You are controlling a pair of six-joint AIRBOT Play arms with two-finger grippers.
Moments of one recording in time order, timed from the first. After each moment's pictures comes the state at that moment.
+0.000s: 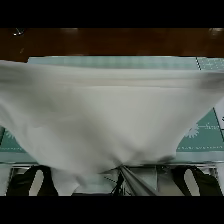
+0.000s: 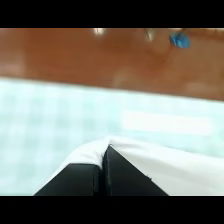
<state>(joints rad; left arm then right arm) 0.27 -0.49 1.11 1.09 -1.09 -1.44 -0.36 -0.59 1.24 -1.00 1.37 1.39</state>
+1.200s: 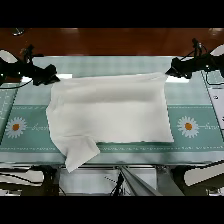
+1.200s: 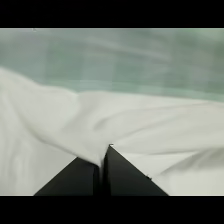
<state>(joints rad) 0.15 -1.59 1.38 1.08 -1.14 -1.50 -0.21 -1.74 1.59 -0.98 1.20 1.45</state>
